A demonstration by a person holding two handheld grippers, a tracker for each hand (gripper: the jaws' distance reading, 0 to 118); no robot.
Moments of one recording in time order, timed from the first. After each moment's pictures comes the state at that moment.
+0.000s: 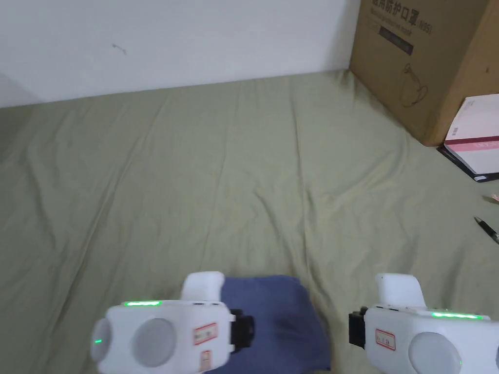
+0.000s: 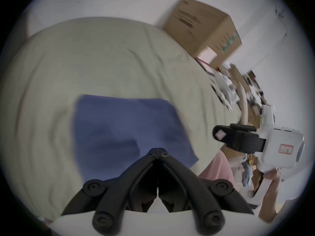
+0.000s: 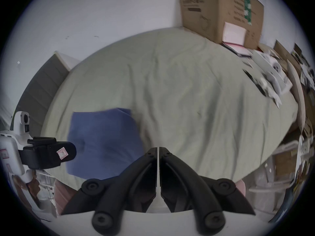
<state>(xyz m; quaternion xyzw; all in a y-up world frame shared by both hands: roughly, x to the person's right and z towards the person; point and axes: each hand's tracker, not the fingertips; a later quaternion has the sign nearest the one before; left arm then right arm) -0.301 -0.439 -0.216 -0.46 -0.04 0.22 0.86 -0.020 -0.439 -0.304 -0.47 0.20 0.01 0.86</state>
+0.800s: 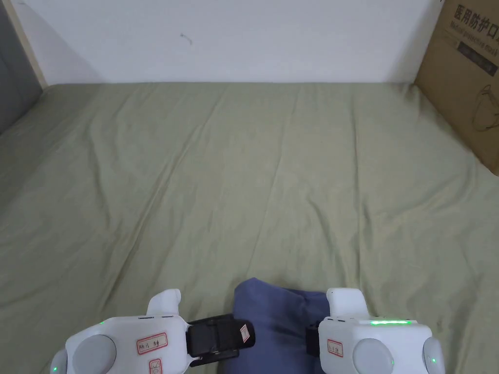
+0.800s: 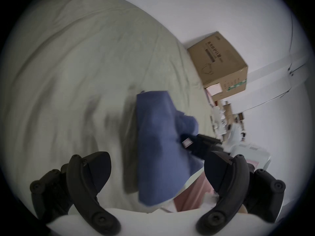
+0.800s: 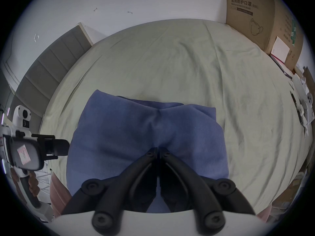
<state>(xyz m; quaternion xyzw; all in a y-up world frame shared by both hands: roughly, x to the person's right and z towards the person) -0.400 -0.500 -0.175 -0.39 -0.04 0.42 0.82 -0.137 -0.500 -0.316 -0.50 0.30 0.06 0.81</state>
